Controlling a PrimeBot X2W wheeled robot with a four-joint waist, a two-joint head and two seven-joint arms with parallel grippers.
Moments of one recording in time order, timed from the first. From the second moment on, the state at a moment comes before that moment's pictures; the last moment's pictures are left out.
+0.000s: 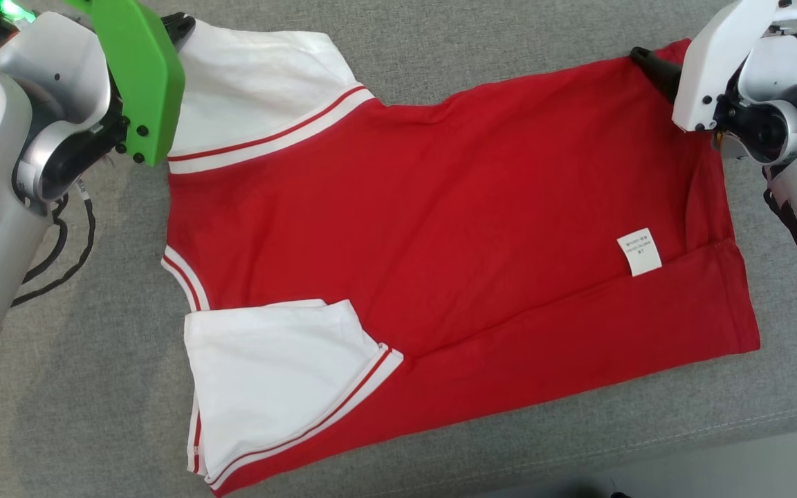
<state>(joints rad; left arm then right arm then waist) -1.13 0.55 -0.74 0.30 -0.76 -0.11 0.67 -1.10 -0.39 0.48 0.82 0.74 0.13 0.49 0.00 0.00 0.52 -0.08</state>
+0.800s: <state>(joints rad) -1.21 0.52 -0.71 0.37 -0.68 -0.12 0.28 -1.12 -0.46 0.47 0.80 0.77 0.13 0.15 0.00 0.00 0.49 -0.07</state>
